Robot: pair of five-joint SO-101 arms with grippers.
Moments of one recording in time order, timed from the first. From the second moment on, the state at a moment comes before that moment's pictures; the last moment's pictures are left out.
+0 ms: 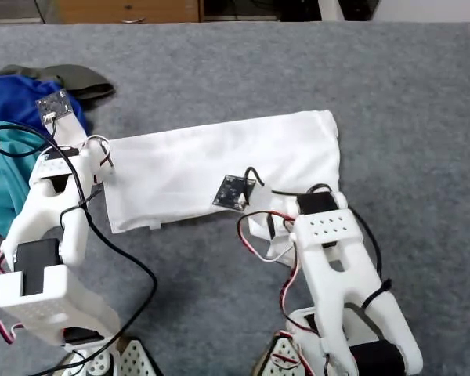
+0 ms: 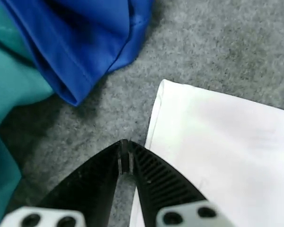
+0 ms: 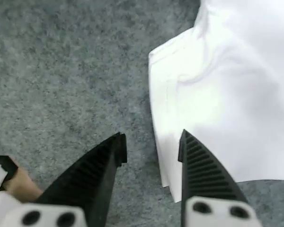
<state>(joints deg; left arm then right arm) -14.3 7.2 30.0 32.2 5.7 -13.8 -29.5 56.2 67.5 48.0</state>
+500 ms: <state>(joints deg) -14.3 7.2 30.0 32.2 3.0 -13.8 -20.5 56.8 60.0 48.0</state>
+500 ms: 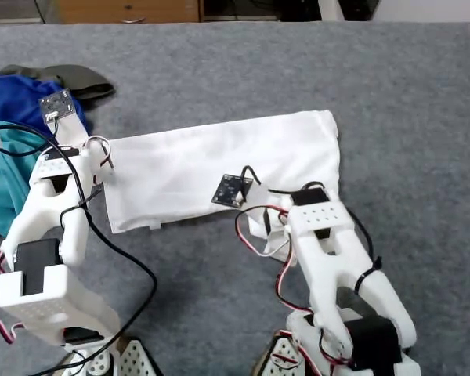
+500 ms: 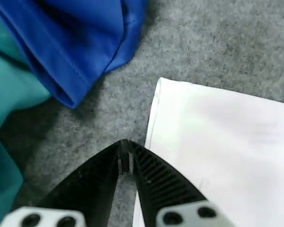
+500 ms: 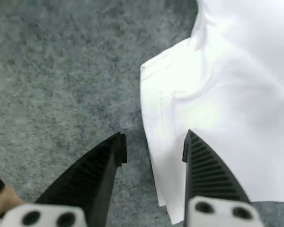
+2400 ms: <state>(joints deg) -14.3 7.2 30.0 33.1 3.0 -10.7 -9.8 52.8 55.1 53.7</state>
